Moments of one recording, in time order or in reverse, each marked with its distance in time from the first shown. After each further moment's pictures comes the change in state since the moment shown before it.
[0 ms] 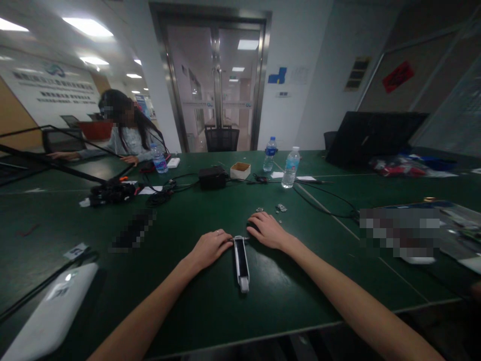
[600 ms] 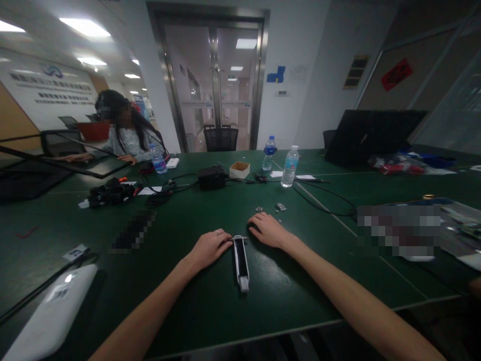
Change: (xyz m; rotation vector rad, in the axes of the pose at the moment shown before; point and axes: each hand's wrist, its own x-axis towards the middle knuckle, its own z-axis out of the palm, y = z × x) left_hand 0.000 0.003 -0.004 -0.011 -0.009 -0.004; right_hand 0.002 0.003 0.001 -0.044 -0.032 -0.025
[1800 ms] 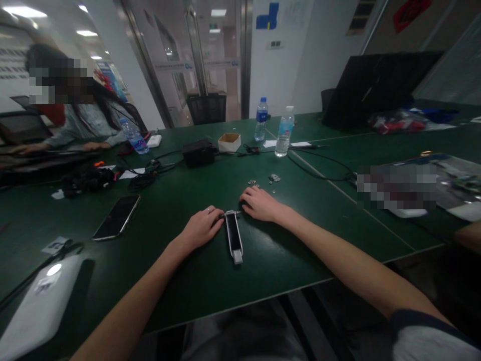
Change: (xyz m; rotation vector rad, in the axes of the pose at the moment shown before) left_hand 0.006 0.006 0.000 0.044 -0.083 -0.054; right_hand -0.005 -0.006 -0.004 -0.050 -0.020 -0.016
